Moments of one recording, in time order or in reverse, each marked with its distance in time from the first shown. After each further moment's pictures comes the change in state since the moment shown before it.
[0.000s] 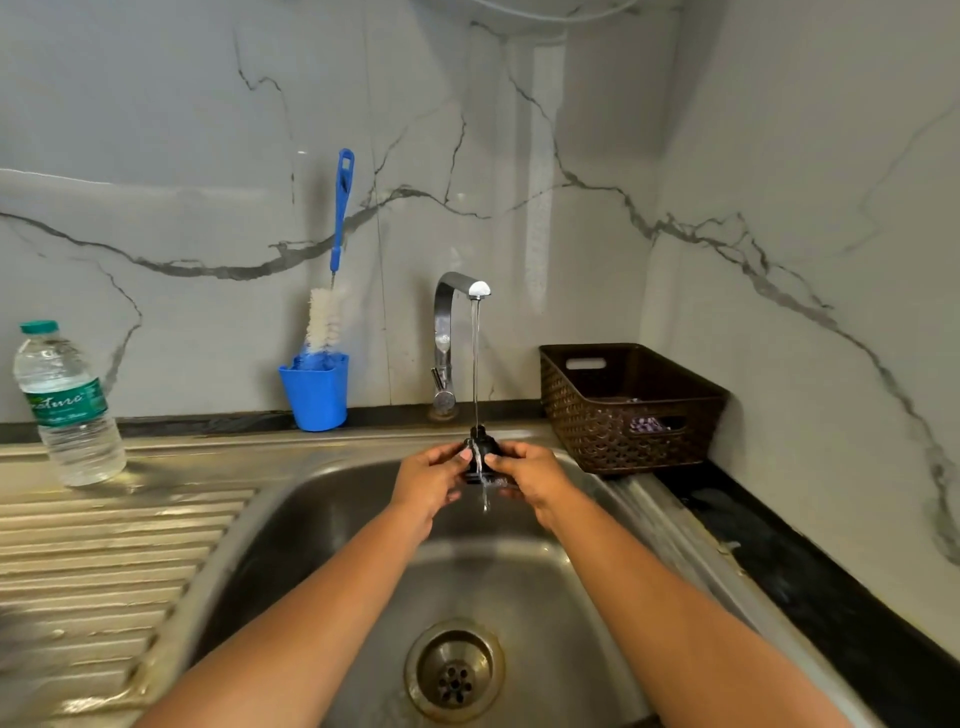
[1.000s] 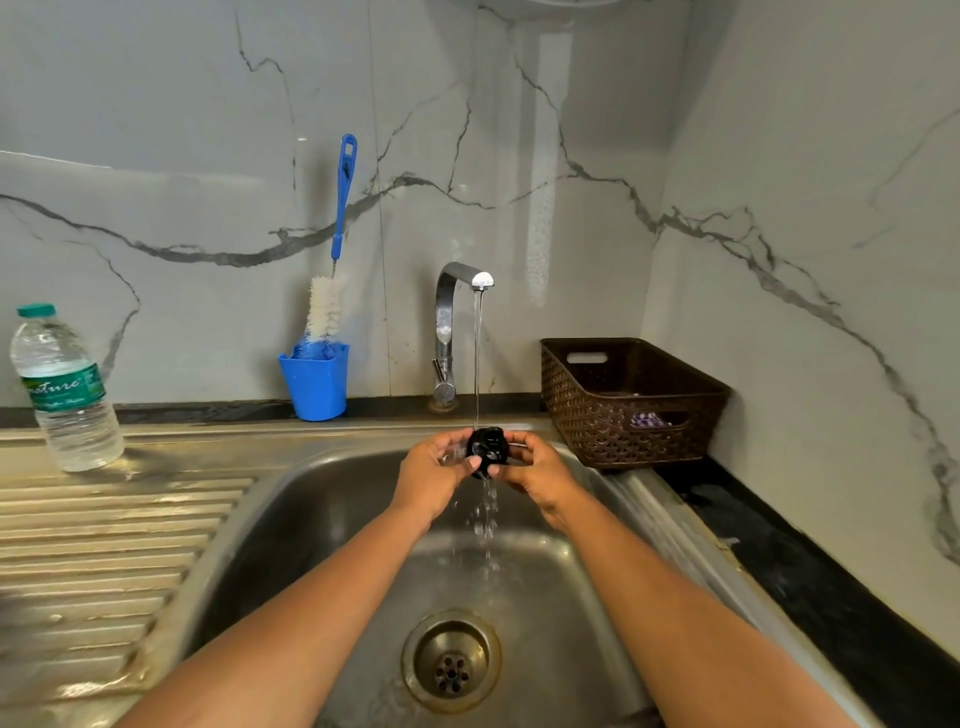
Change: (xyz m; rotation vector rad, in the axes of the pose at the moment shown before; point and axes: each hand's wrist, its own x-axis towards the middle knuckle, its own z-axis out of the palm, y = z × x) left_hand 0.007 -0.012 -0.005 0.261 -0.038 0.264; right_hand 0.000 0.012 -0.014 0.052 -0.066 -0.069
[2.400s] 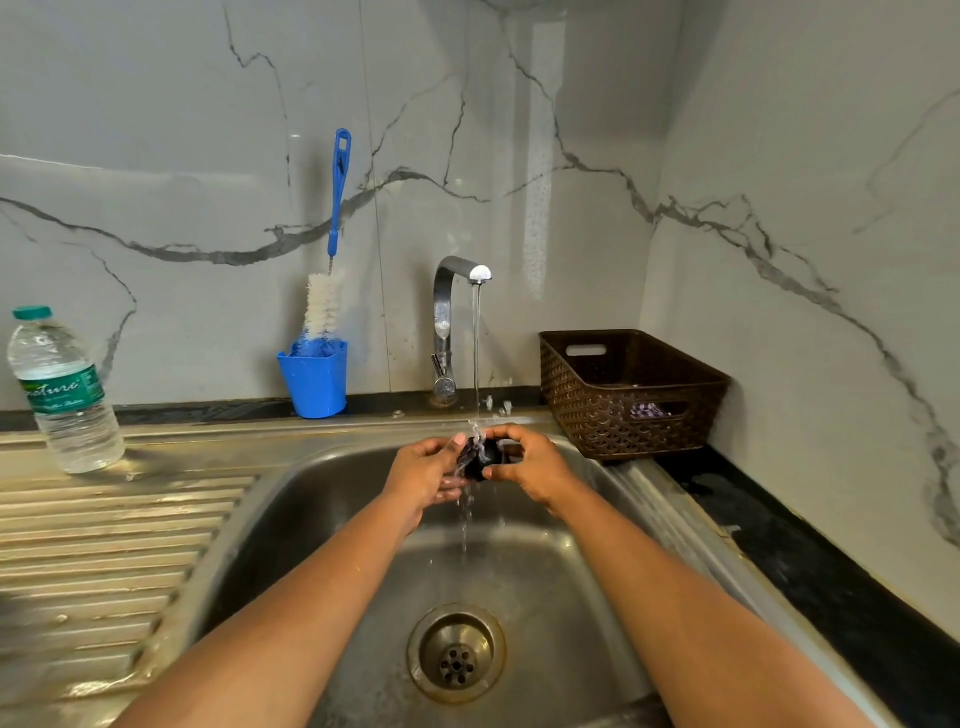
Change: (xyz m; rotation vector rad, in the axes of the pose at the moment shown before) left_hand -0.002 0.006 -0.008 -0.221 -0.003 -0.280; right_hand 0.001 -0.002 0.004 -0.301 -0.063 -0.140
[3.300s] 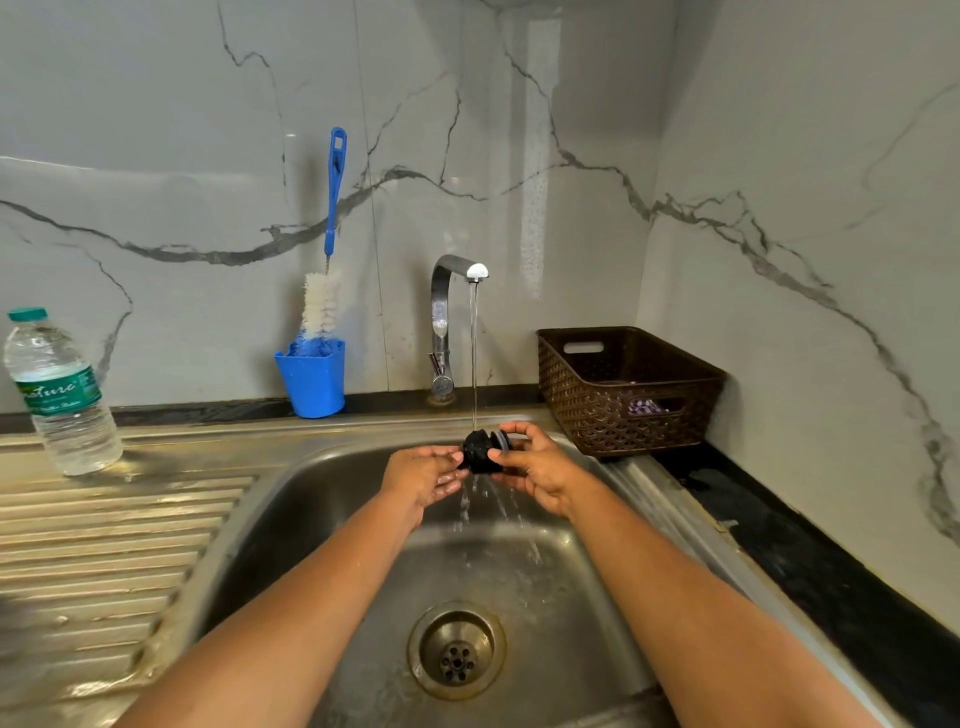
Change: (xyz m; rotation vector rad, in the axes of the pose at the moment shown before) left_hand 0.001 0.000 0.000 -0.129 0.037 -0.117; right_hand -0.002 -0.004 -0.003 0.489 0.019 0.237
